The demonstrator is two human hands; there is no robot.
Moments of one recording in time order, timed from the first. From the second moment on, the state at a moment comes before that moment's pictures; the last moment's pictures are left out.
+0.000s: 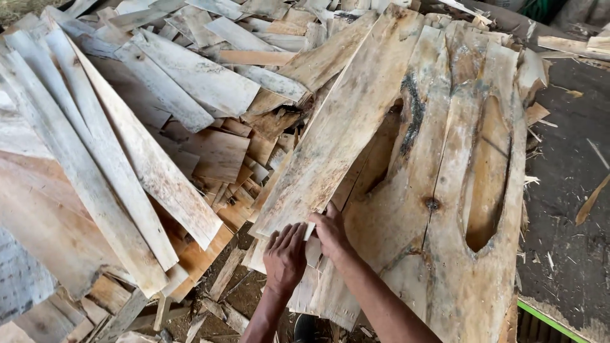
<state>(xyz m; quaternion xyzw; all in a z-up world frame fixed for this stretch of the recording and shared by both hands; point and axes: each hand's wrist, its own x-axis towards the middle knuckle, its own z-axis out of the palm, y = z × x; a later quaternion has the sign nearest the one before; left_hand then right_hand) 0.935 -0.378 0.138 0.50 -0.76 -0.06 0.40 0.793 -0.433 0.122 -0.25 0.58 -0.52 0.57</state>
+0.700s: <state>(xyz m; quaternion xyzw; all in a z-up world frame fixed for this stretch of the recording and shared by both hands) 0.884 -0.293 0.079 0.53 -0.81 -0.24 0.07 0.588 -0.214 0.059 -0.54 0.83 -0.13 0.05</state>
